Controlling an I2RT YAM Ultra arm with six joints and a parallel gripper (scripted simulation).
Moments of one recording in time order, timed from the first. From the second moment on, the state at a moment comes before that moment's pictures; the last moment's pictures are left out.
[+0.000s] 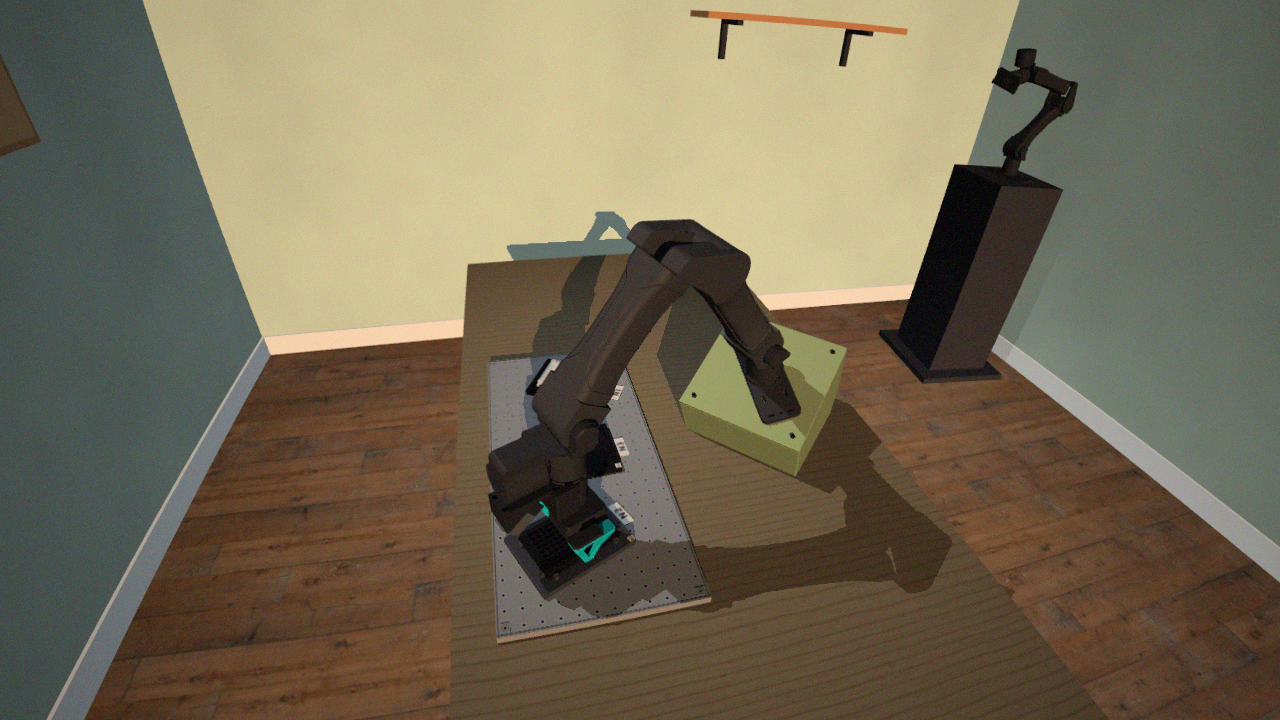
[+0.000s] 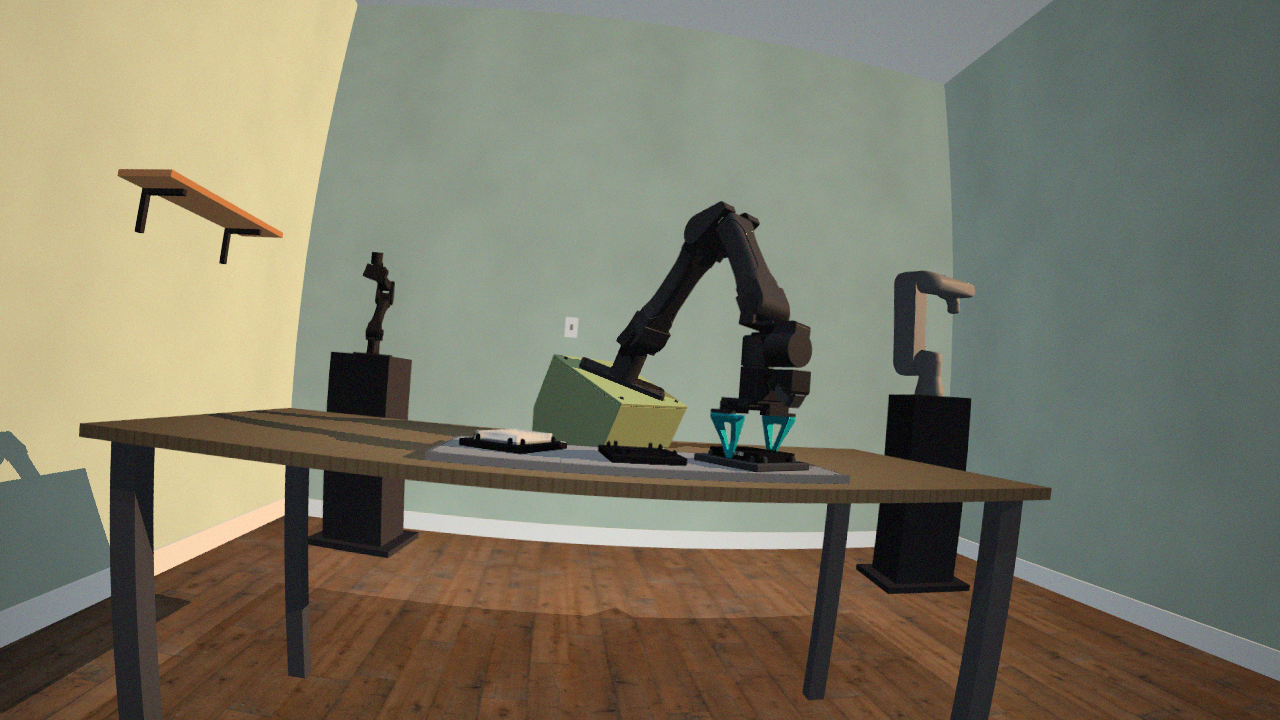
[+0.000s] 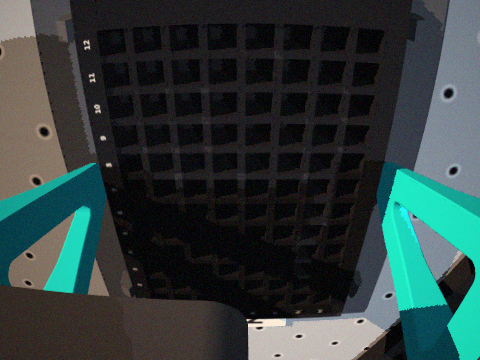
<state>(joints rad) 0.48 1.88 1.33 -0.63 -0.14 0.01</state>
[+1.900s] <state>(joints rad) 0.47 1.85 1.34 -0.67 -0.14 0.00</state>
